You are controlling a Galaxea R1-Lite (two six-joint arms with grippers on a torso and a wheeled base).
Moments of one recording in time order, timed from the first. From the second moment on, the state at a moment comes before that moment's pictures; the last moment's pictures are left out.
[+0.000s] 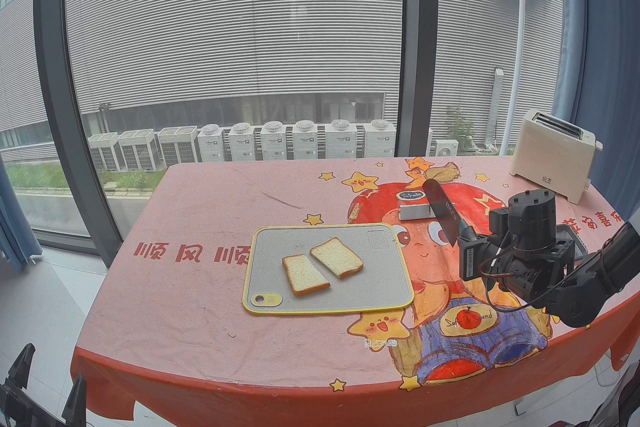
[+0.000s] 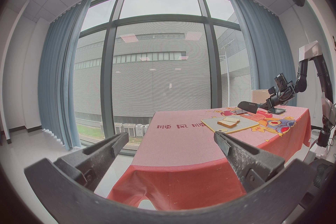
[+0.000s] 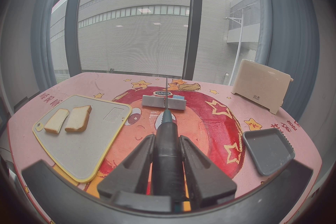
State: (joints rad) left arm 0.00 0.02 -0.02 0.00 -0.03 0.02; right arm 0.47 1.86 -0.59 -0.77 -0.37 0.11
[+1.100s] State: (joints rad) left arm 0.00 0.02 -0.02 0.00 -0.03 0.02; right arm 0.48 1.88 -0.61 -0.76 -0.37 0.15
